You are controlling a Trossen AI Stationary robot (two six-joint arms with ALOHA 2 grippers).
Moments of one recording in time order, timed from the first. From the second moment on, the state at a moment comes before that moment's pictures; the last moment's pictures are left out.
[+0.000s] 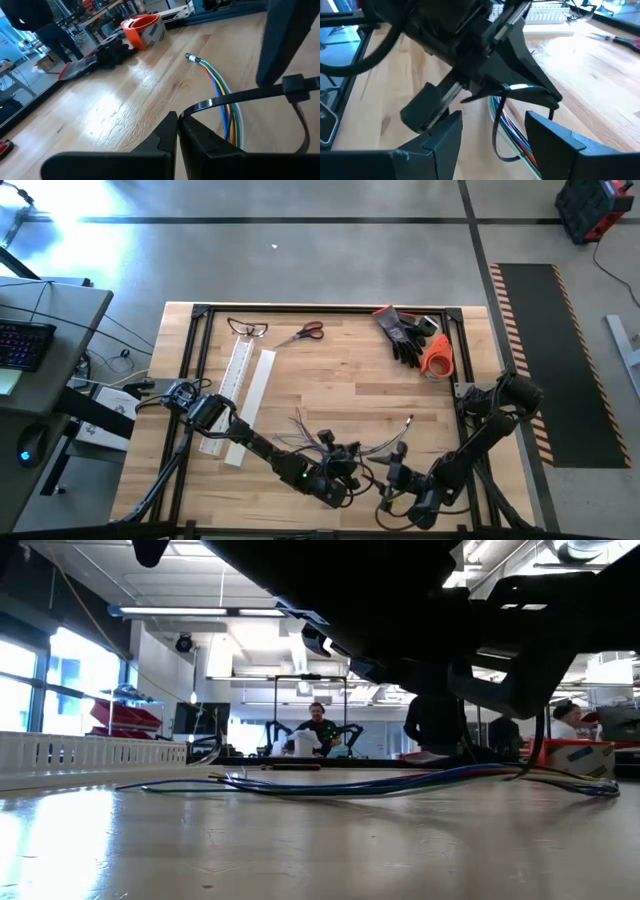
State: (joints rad) left arm -0.51 2.37 1.64 0.04 -1.11 -0.23; right arm 0.92 1.81 0.89 0.03 1.07 0.83
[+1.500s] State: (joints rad) left arm -0.47 2.41 1.64 -0.02 -1.11 -0.32; right arm 0.97 1.79 0.88 -0.25 1.05 1.12
